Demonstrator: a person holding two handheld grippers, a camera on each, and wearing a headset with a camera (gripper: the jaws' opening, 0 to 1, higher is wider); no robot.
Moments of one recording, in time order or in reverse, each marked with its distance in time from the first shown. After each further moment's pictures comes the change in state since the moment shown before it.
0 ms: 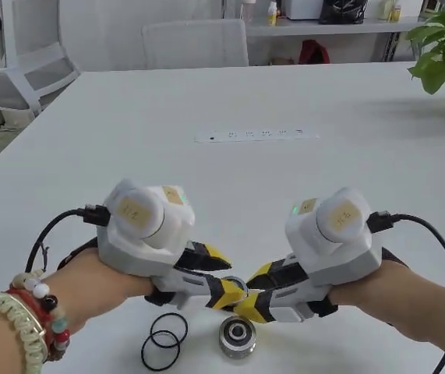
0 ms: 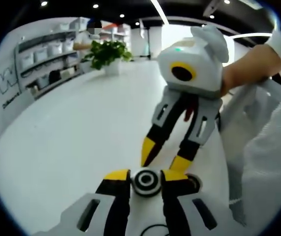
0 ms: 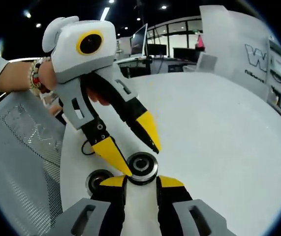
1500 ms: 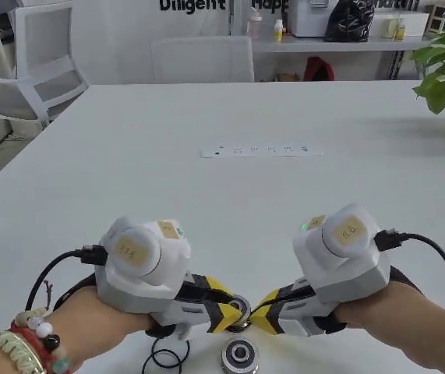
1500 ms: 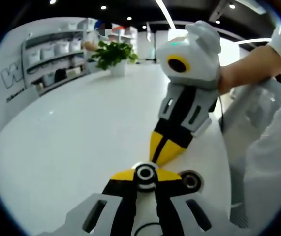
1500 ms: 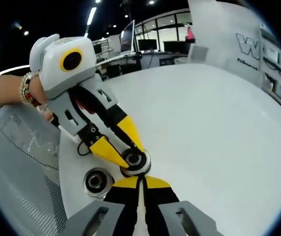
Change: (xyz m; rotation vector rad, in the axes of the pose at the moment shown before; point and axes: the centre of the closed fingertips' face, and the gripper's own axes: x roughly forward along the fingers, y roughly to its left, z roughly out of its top) left arm -0.002 -0.002 -0.008 -0.037 -0.034 0.037; right arm -0.005 -0.010 -0.007 0.119 0.046 -0.034
